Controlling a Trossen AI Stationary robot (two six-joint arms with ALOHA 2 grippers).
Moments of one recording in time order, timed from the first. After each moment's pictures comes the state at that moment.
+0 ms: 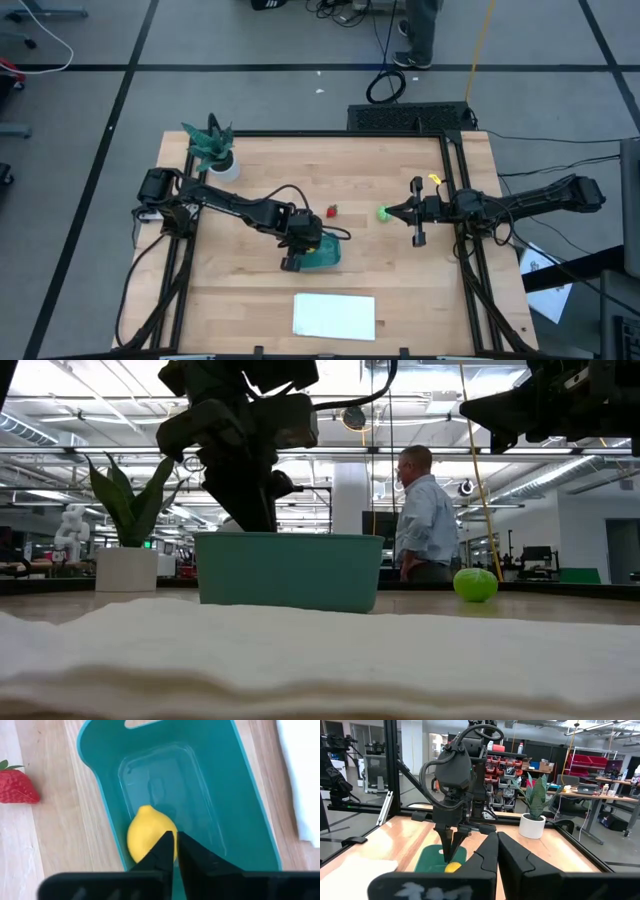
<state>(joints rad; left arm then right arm) -0.13 1.79 1.20 -0.55 0.08 0.06 0.09 0.64 0.14 0.57 0.10 -0.09</state>
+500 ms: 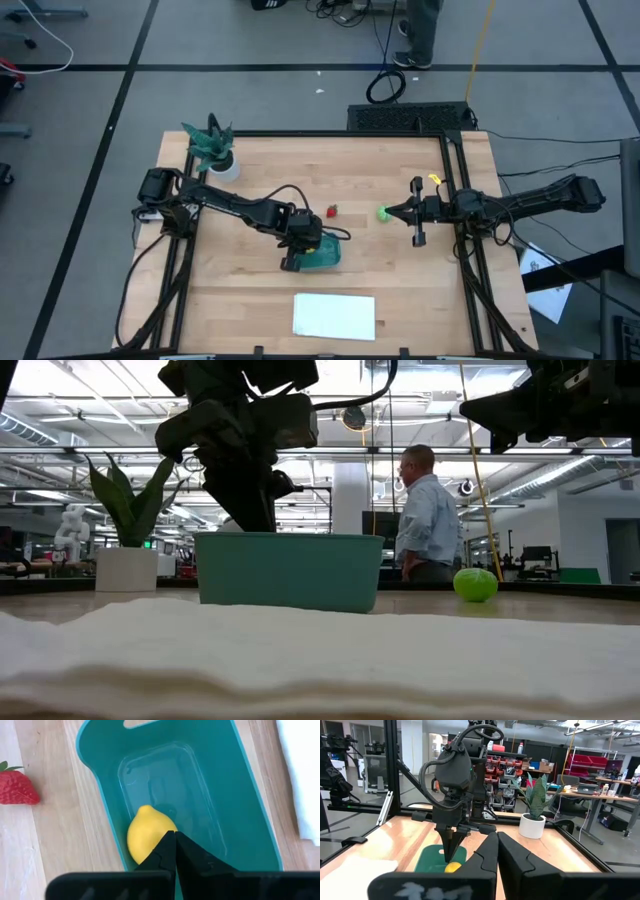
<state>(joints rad) -0.13 1.79 1.20 -0.55 0.08 0.07 0.09 0.64 0.14 0.57 0.10 -0.09</state>
